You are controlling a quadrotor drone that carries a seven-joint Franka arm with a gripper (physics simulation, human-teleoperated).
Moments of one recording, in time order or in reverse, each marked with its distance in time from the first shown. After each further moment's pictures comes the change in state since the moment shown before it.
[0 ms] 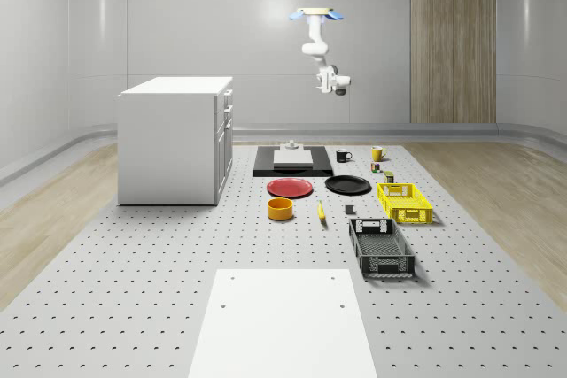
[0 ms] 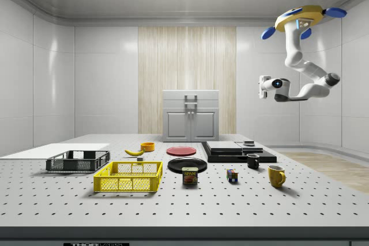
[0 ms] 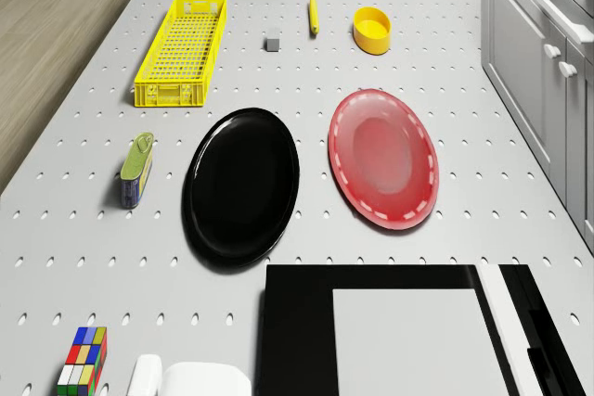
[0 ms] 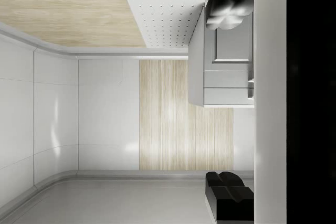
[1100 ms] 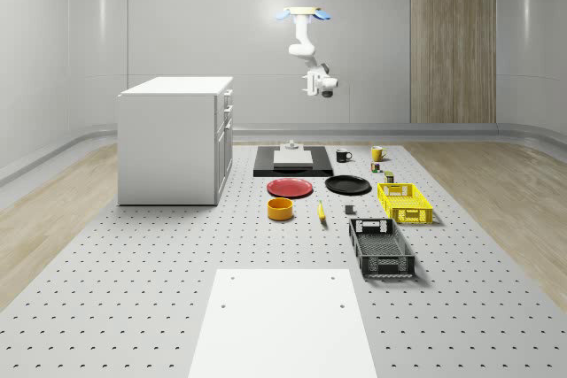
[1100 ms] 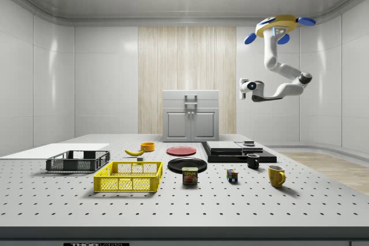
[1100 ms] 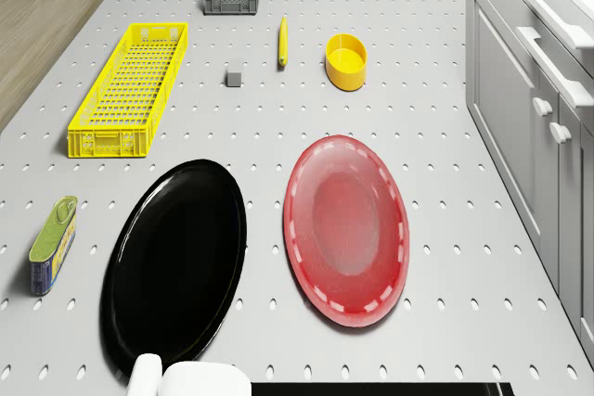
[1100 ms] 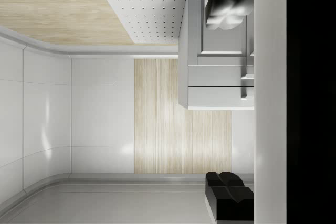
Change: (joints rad) arm 0.111 -0.096 -0.049 -0.013 -0.069 0.096 0.057
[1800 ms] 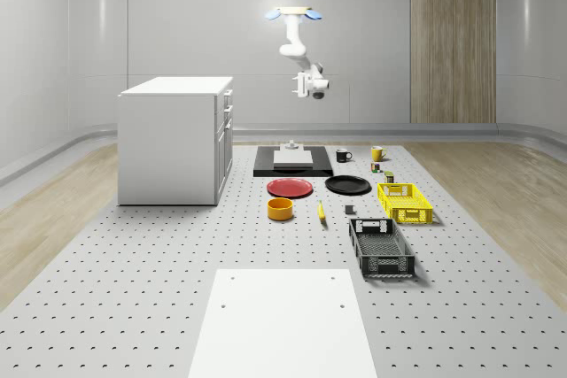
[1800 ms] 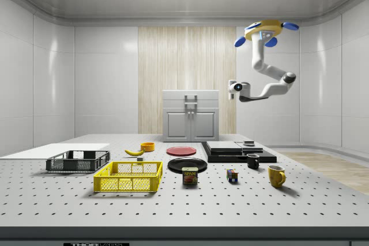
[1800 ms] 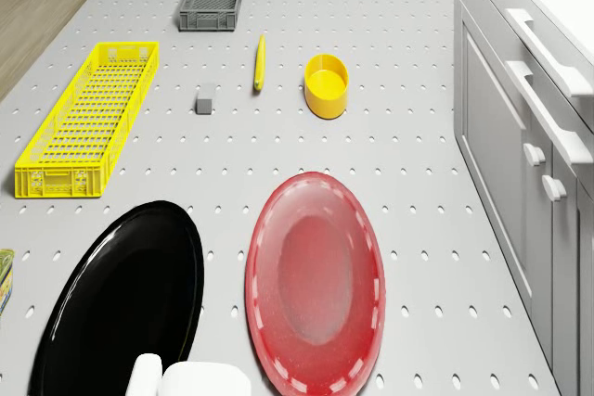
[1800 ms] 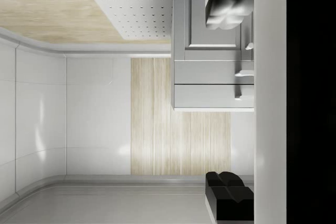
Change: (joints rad) arm 0.053 -0.052 -0.020 -0.007 -0.039 0.049 0.032
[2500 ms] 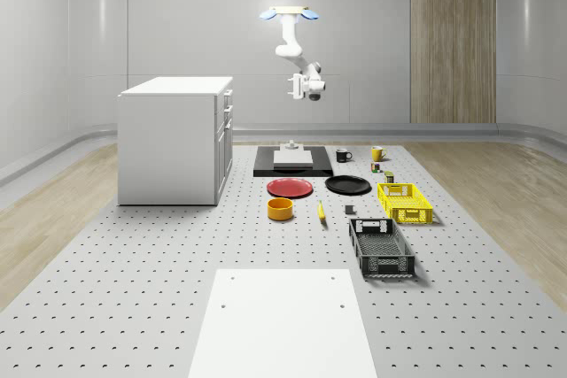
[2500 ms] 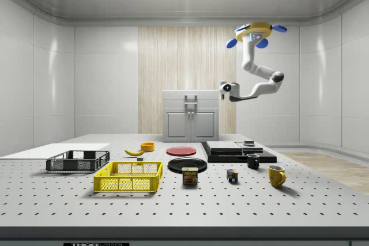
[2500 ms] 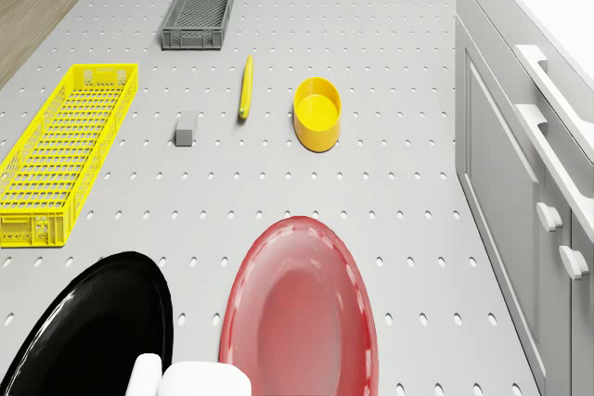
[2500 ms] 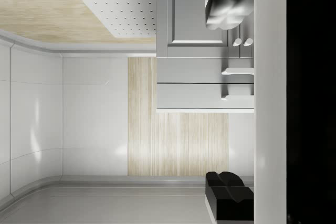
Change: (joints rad) arm 0.042 -0.044 -0.014 -0.006 -0.034 0.039 0.028
